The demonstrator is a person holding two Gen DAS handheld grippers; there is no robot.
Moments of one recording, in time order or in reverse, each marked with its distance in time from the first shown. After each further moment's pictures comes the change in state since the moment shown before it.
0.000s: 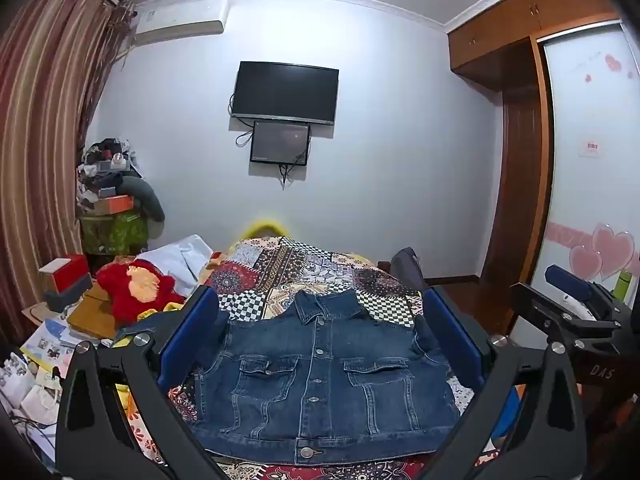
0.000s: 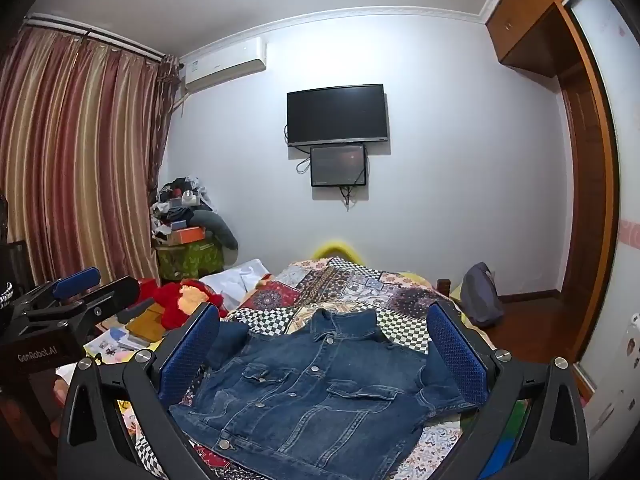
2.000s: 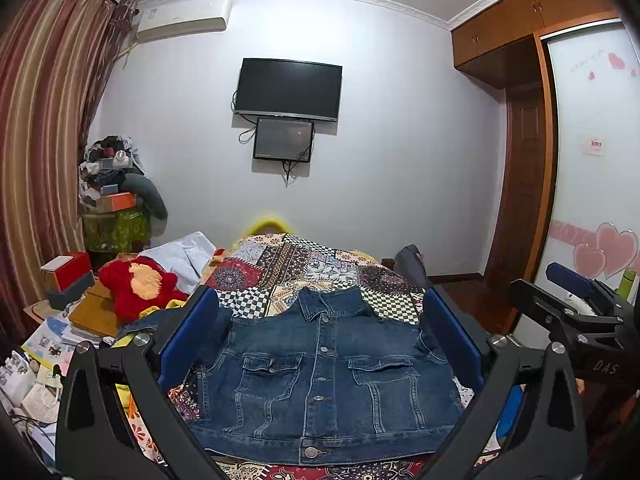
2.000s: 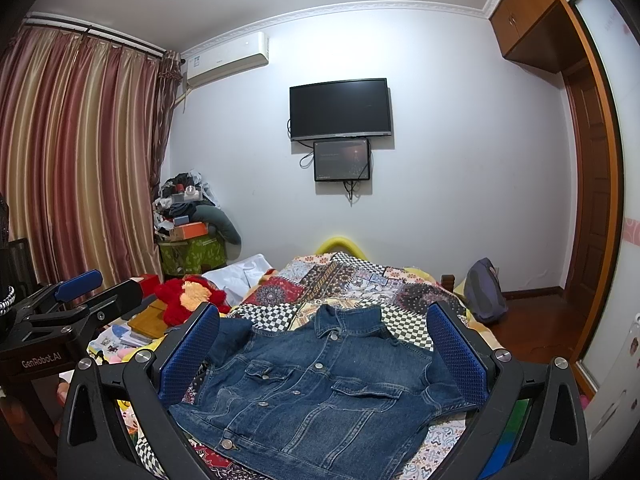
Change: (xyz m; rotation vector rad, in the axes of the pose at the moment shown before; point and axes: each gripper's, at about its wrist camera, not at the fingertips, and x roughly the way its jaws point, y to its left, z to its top) left arm 0.008 0.007 -0.004 -0.018 0.009 0.007; right arm 0.009 0.006 0.001 0.001 0.019 0.010
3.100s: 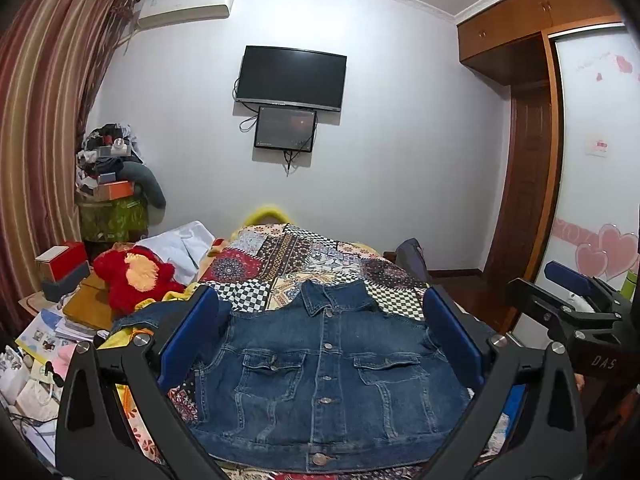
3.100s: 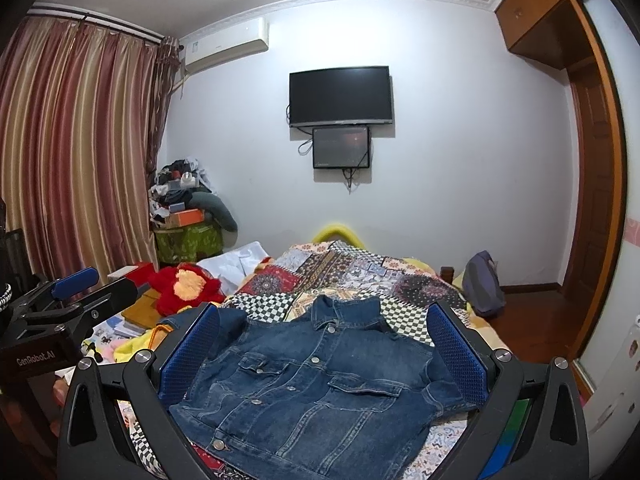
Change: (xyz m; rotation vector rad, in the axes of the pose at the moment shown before) left arm 0.031 0.021 -0.003 -0.020 0.036 -0.003; right arm 0.040 0.007 -0.007 -0.010 0.061 -0.006
